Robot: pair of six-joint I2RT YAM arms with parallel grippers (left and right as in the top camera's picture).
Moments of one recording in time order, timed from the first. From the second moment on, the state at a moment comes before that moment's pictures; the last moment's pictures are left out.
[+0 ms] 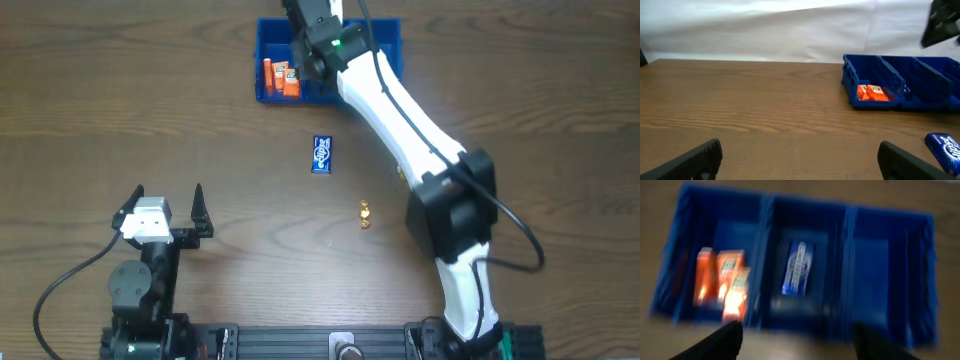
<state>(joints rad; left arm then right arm) -0.05 0.02 0.03 -0.13 -0.03 -0.04 0.55 2.16 2.07 -0.92 0.29 0.35</state>
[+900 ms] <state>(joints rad) -0.05 0.02 0.03 -0.13 -0.03 -0.04 0.67 2.10 1.53 -0.83 0.11 0.63</state>
